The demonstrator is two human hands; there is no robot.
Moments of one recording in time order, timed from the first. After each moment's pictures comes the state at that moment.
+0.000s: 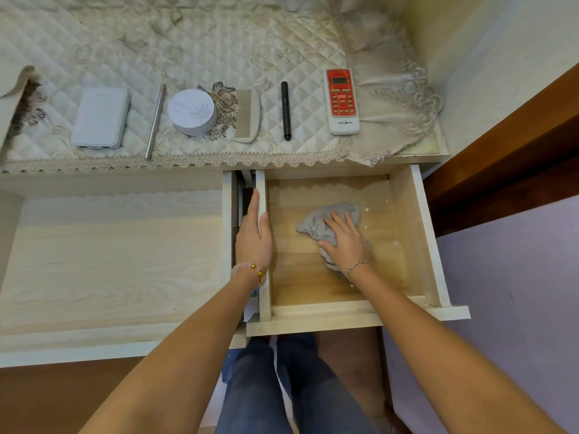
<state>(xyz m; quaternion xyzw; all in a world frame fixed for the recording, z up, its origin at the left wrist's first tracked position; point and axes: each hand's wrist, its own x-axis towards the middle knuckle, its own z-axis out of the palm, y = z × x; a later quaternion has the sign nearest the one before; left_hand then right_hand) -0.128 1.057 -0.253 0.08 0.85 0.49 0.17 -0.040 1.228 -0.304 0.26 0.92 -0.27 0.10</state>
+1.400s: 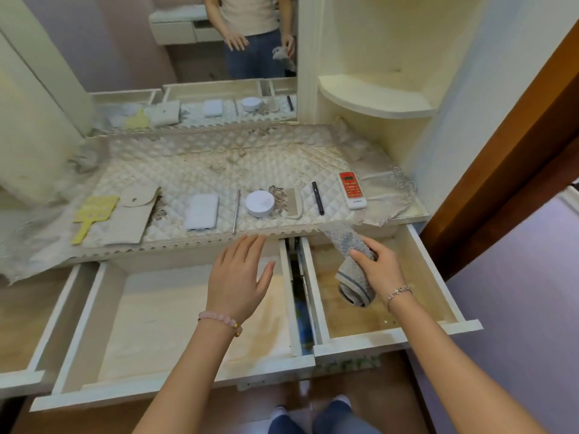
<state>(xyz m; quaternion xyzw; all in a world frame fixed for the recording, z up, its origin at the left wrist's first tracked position) -0.150 0.904 -0.069 0.39 0.91 0.14 -0.09 -0.030 1.127 -0.083 0.34 0.72 -0.58 -0.17</state>
